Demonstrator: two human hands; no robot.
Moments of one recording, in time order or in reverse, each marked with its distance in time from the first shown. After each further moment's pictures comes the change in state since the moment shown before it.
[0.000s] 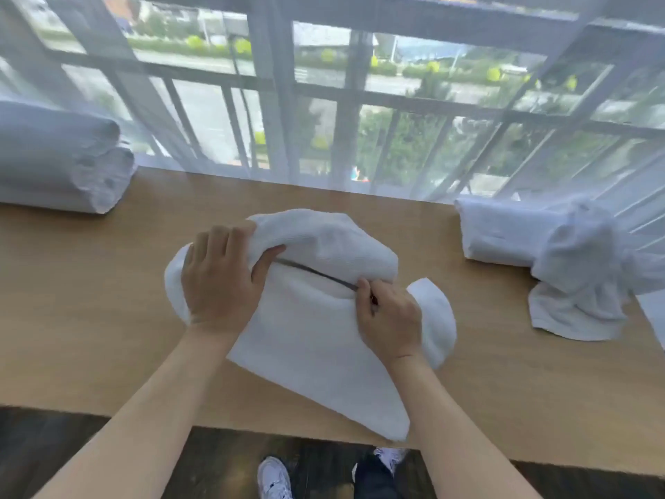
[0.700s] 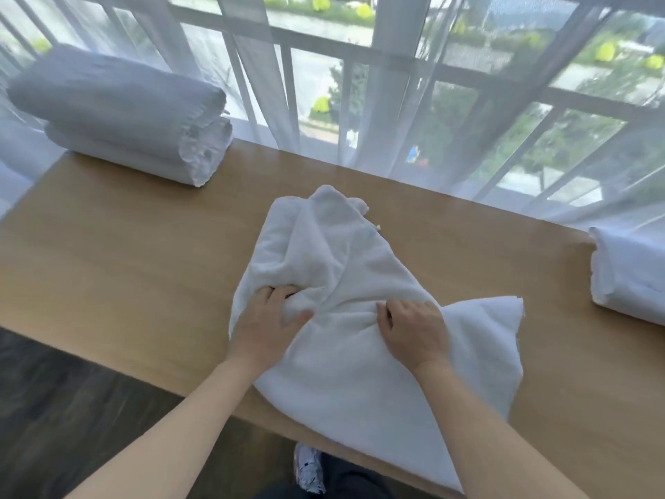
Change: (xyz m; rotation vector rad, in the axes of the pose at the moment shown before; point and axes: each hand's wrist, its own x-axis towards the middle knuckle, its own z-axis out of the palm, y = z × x) left_hand -0.083 -0.149 0.027 -0.237 -0.734 -0.522; right_hand 0.010 -0.032 0.136 -0.337 -0.469 -0.217
